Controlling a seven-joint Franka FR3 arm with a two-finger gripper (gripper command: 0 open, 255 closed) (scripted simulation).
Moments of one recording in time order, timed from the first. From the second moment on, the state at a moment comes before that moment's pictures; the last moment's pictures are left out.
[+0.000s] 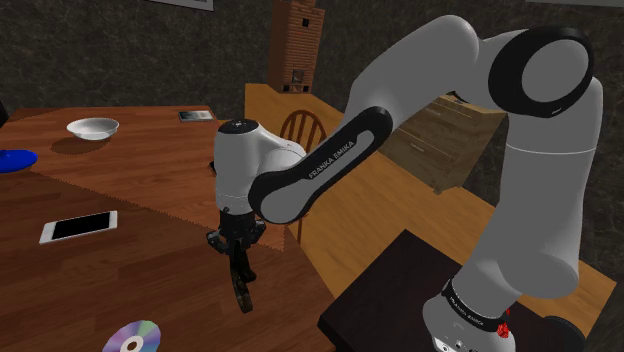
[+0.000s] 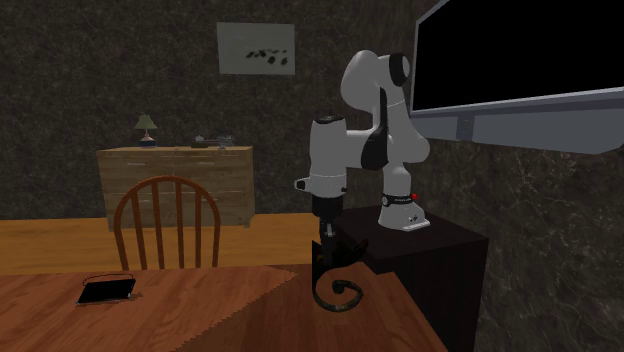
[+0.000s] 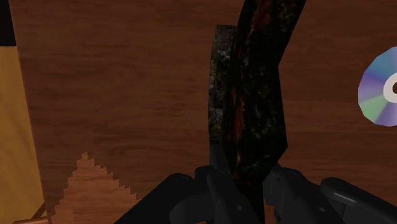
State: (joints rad) arm 0.21 0.37 0.44 -2.08 -0.24 2.41 1.08
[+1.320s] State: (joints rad) arm 0.18 0.24 0.48 -2.04 -0.15 2.26 1.02
